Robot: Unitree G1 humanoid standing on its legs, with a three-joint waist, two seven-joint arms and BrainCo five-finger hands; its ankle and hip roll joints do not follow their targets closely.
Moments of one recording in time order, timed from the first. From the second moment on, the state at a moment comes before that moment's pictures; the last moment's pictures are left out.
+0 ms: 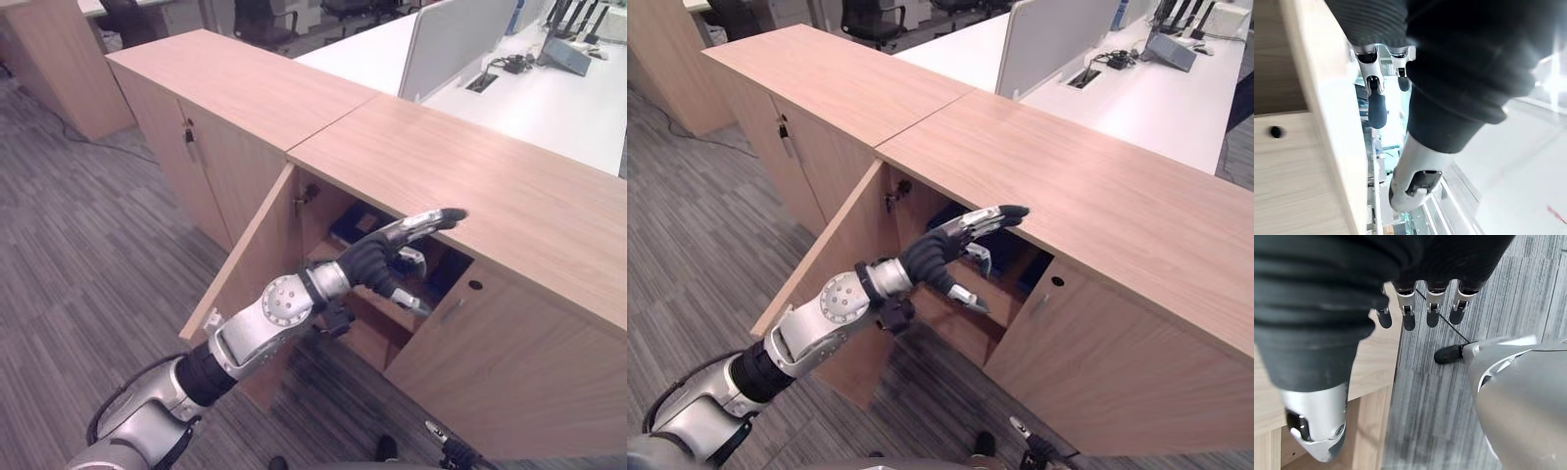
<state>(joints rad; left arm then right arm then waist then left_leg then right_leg) -0.65 0.39 -0.72 -0.26 -0.54 0.00 -0.12 -0.03 -0.21 0.03 1.31 0.61 0.03 0.02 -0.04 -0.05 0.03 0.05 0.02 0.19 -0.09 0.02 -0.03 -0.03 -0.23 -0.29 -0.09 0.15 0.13</state>
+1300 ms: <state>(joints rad) -1.24 1.29 -0.70 1.14 -0.26 -0.02 0.00 0.01 -0.28 0.08 1.25 0.57 0.06 0.14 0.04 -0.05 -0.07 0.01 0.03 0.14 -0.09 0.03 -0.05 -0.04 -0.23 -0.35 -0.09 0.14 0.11</state>
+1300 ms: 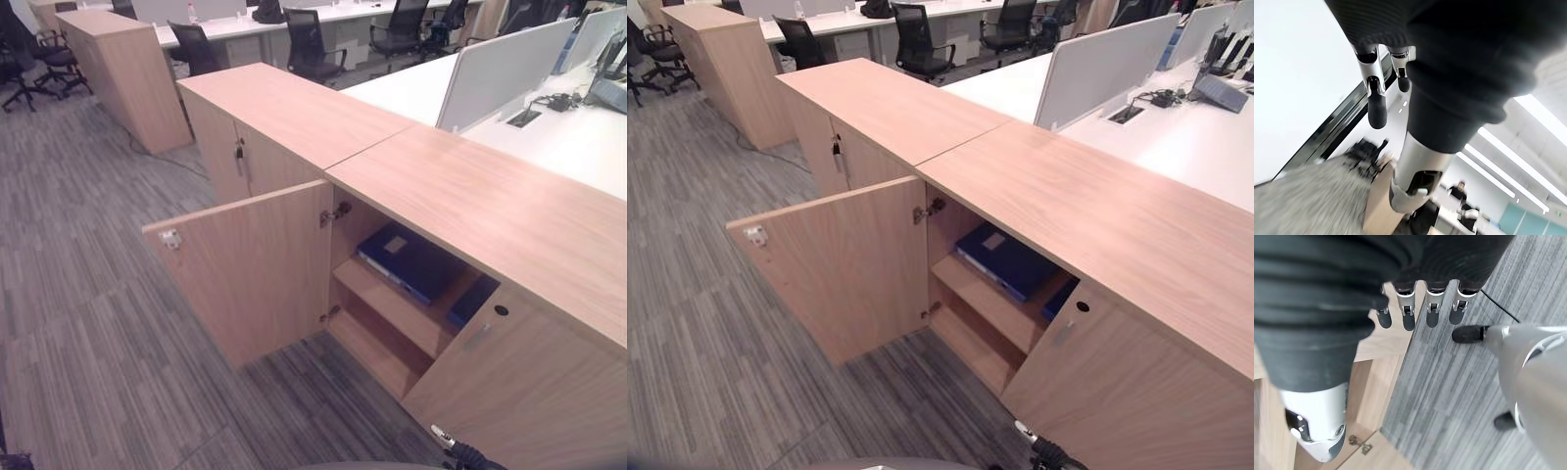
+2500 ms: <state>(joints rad) -1.20 0.99 -0.66 1.26 -0.05 0.04 0.05 -0.03 -0.30 0.08 1.25 0.52 0.06 0.11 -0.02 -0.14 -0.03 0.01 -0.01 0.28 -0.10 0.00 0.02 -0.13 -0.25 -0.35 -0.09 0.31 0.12</state>
